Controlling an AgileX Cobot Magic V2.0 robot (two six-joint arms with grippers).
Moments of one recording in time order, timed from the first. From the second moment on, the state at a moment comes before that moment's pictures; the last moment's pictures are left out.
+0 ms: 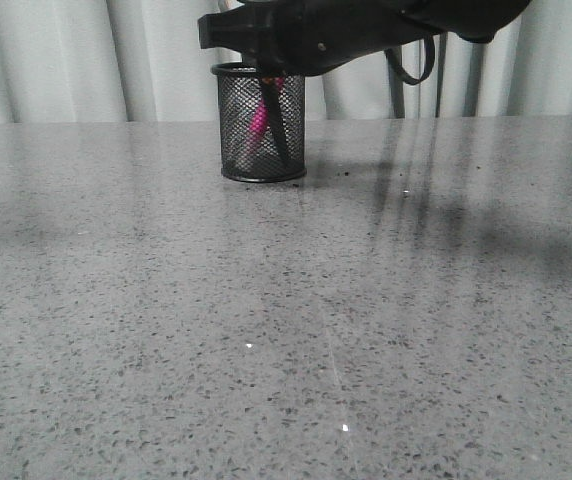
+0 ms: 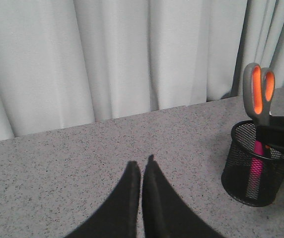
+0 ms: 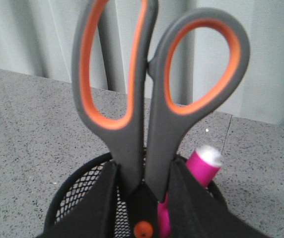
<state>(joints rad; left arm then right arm) 0.09 1.03 -0.84 -1.38 0.45 1.47 0.55 1.87 -1.24 0.35 -0.42 -0.30</state>
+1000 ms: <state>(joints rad) 0.09 1.03 -0.84 -1.38 0.45 1.47 0.55 1.72 -1.24 0.35 -0.44 -0.35</state>
